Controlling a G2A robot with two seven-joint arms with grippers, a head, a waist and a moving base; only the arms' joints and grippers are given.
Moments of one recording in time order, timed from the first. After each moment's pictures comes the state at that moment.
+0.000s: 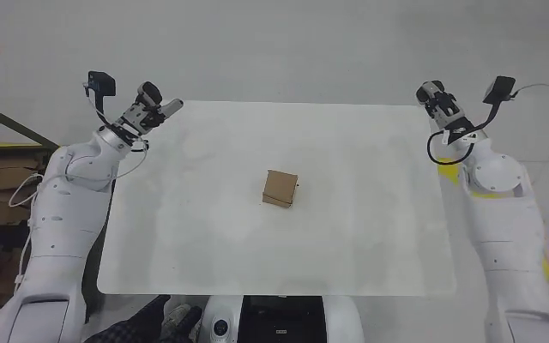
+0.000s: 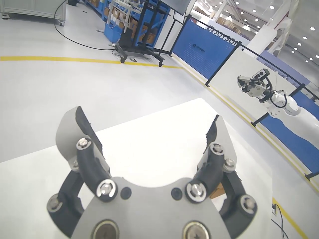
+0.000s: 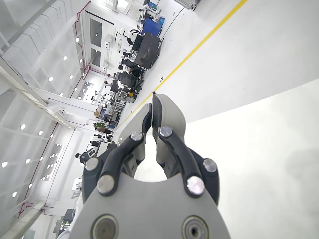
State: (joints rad) left arm 1.04 -0.94 -1.48 -1.22 0.48 -0.76 -0.25; right arm -0.96 -1.09 1.43 -1.20 0.10 -0.28 0.41
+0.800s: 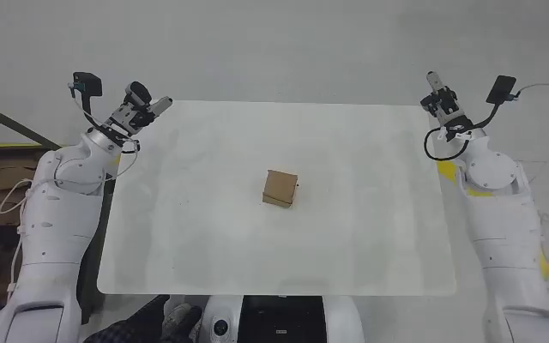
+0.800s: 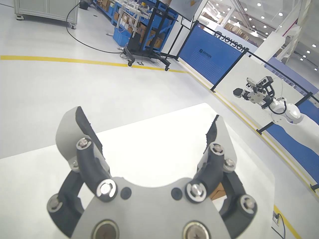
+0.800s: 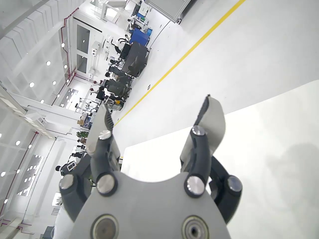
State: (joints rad) left arm 1.09 -0.93 -1.54 -1.25 0.46 -0.73 -0.26; right arm -0.95 -1.09 1.42 -1.18 0.01 -0.25 0.32
